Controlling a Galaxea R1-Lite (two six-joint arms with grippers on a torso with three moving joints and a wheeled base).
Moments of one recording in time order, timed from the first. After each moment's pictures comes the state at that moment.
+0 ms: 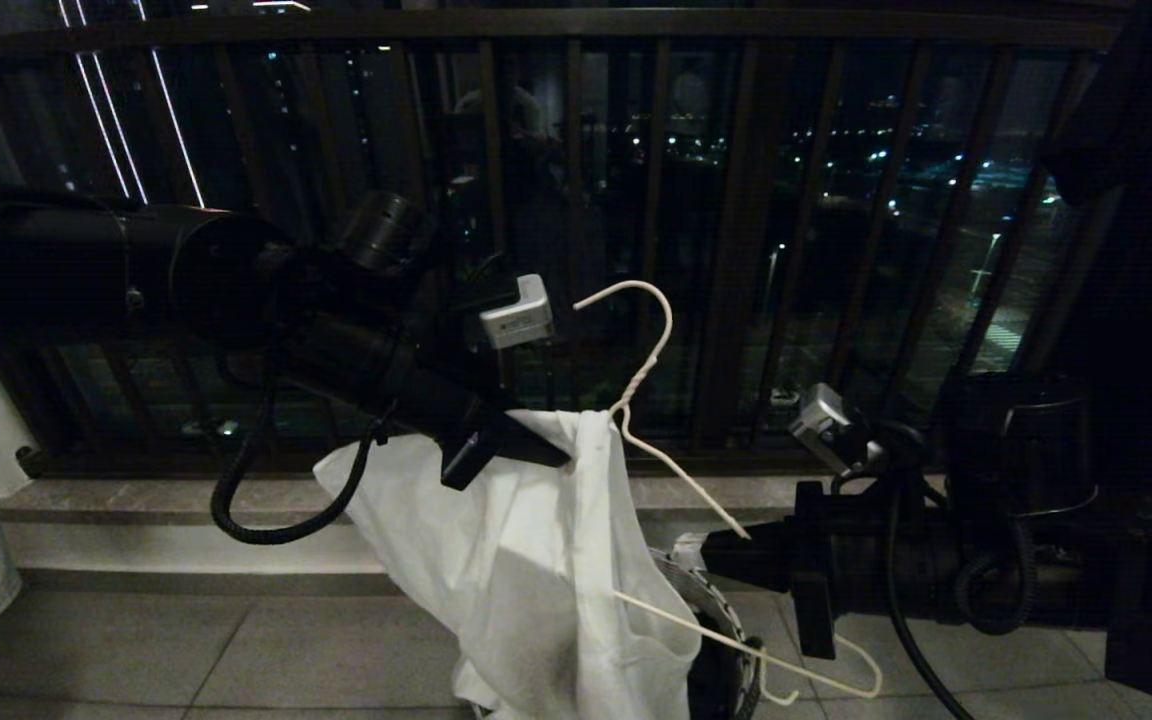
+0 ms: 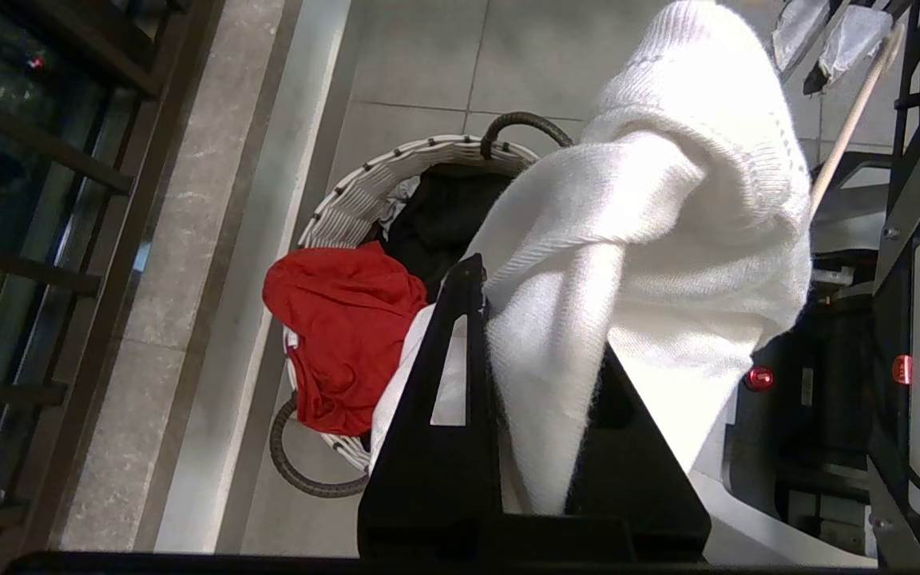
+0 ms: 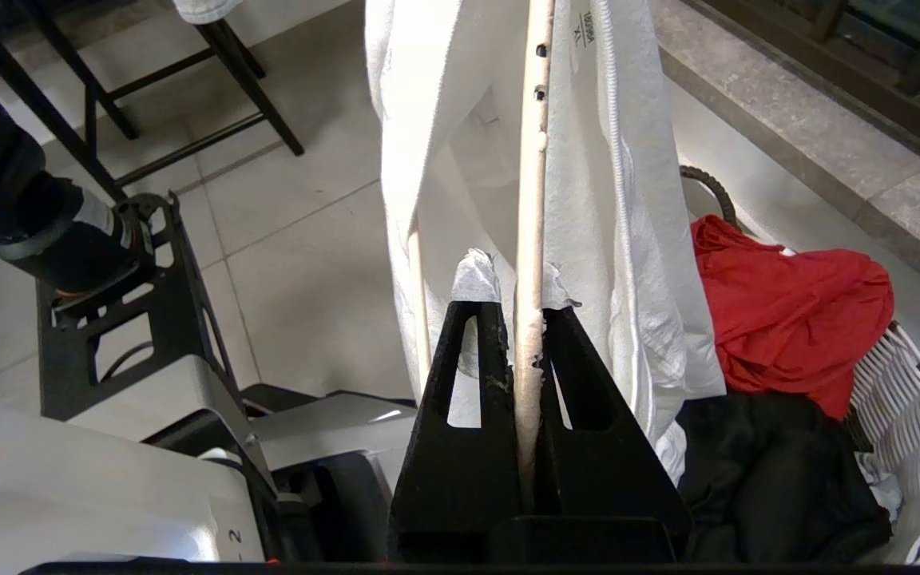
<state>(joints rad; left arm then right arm) -0.45 1.88 -1.63 0.53 -0.68 0.75 0.54 1.61 -0.66 -0.60 0.58 0.00</state>
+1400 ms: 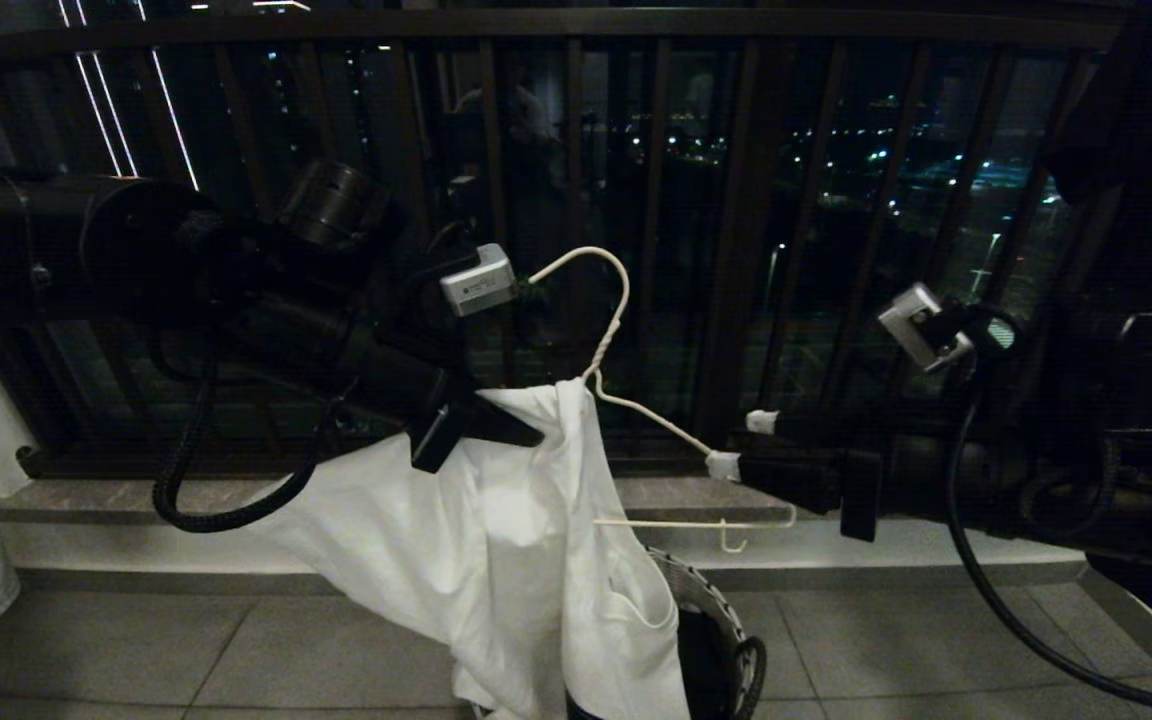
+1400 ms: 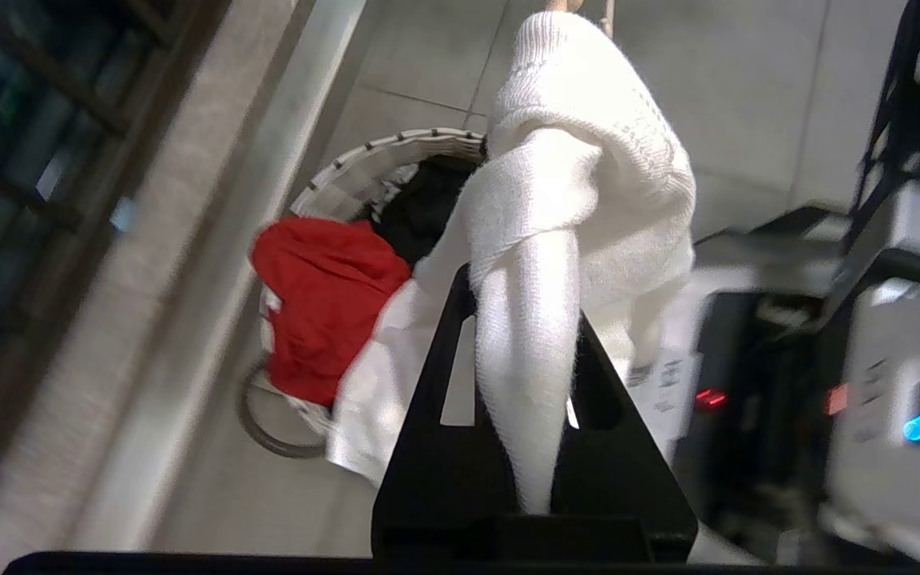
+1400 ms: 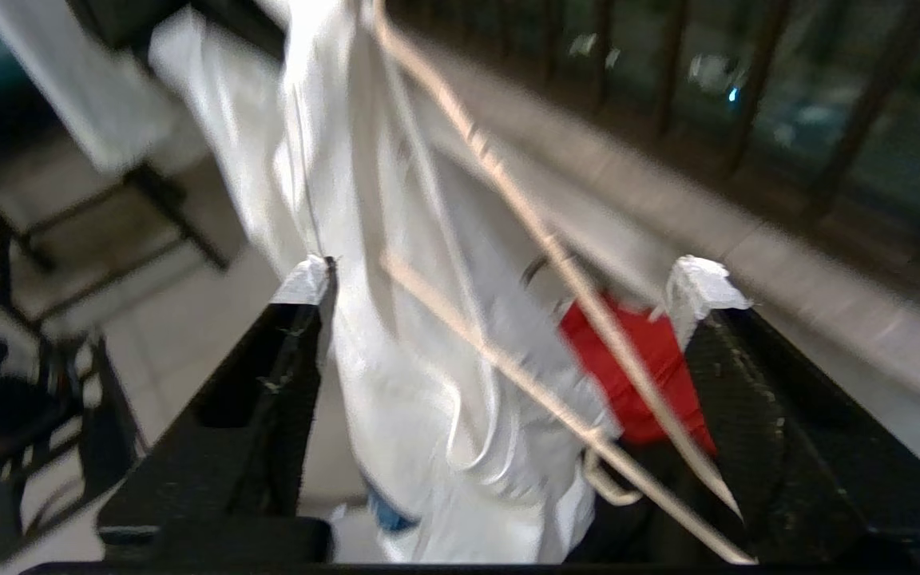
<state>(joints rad) -0.41 1.81 -1.61 0.55 -0.67 0.60 0.40 1.53 -0.74 -0.60 0.53 0.07</state>
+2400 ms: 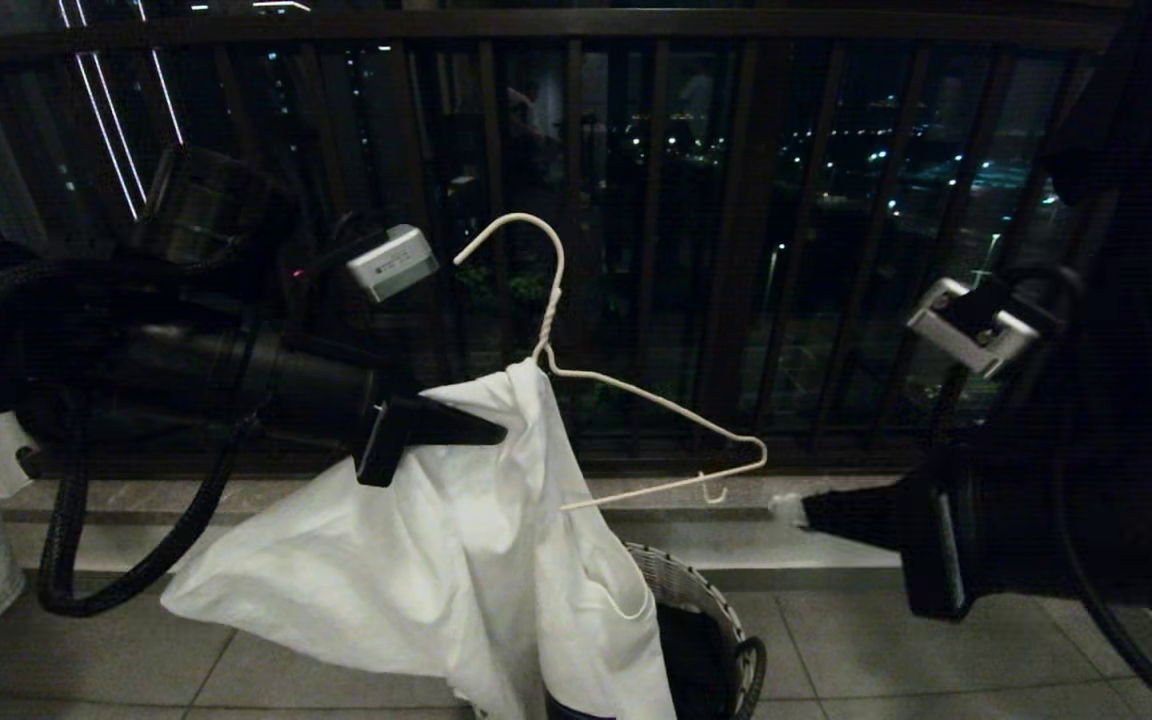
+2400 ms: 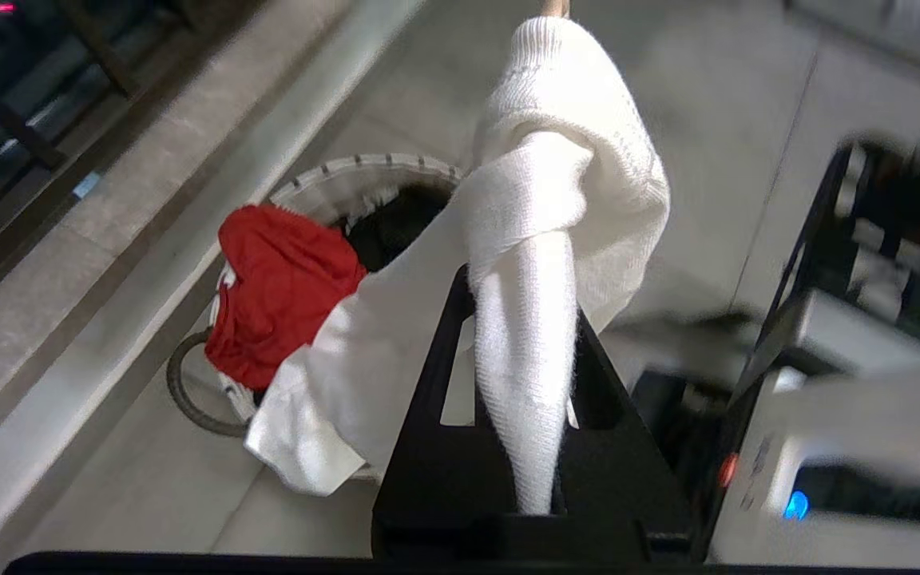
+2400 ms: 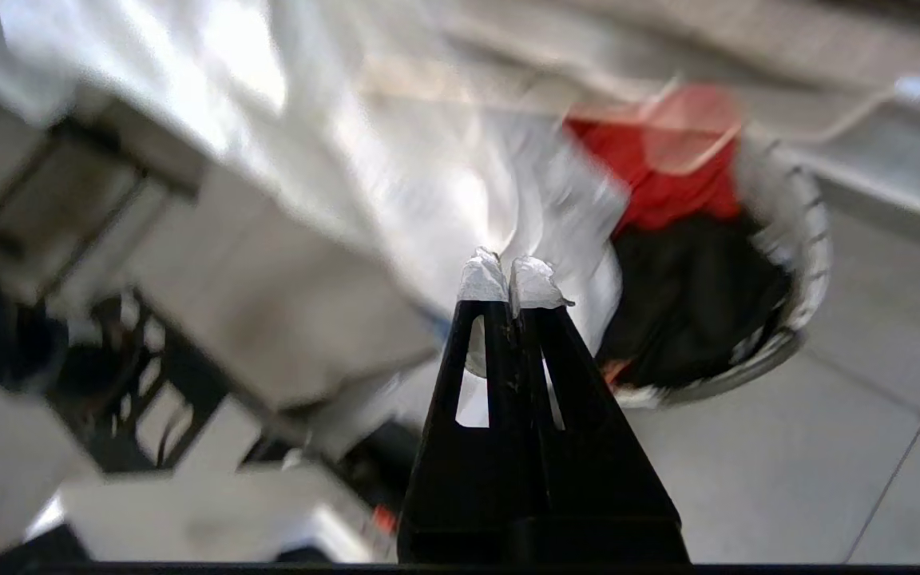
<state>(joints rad) -0.38 1.60 -1.29 0.27 -0.68 0.29 0.70 1.36 -1.00 0.15 0.09 0.30</state>
